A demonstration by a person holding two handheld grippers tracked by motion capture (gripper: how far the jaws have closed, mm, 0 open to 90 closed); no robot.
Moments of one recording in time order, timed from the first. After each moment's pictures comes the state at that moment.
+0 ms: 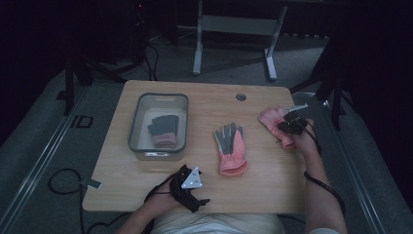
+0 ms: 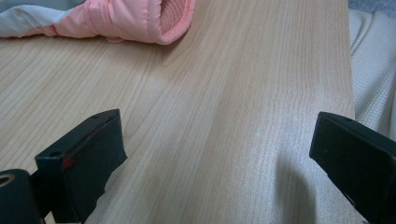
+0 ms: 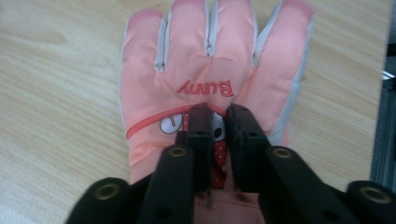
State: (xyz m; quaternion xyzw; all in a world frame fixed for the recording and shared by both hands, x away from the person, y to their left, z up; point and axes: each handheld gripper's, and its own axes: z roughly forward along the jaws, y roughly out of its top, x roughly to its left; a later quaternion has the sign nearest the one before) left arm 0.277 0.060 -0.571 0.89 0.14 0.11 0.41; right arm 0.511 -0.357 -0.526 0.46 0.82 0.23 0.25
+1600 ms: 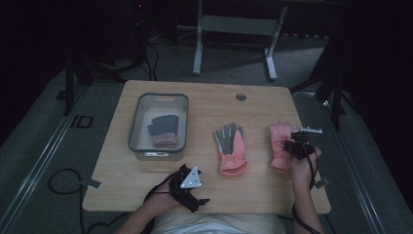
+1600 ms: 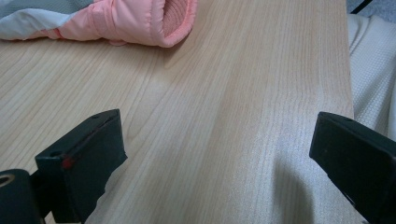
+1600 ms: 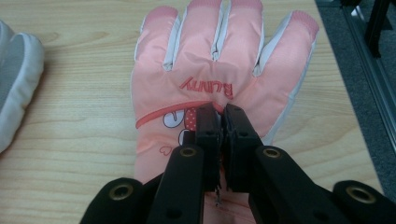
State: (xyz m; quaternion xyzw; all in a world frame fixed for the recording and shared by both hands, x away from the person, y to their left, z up) left arm 0.277 0.061 -0.570 0.89 0.13 0.11 0.42; right arm 0.392 -0.327 -0.504 0.65 0.67 0.26 0.26
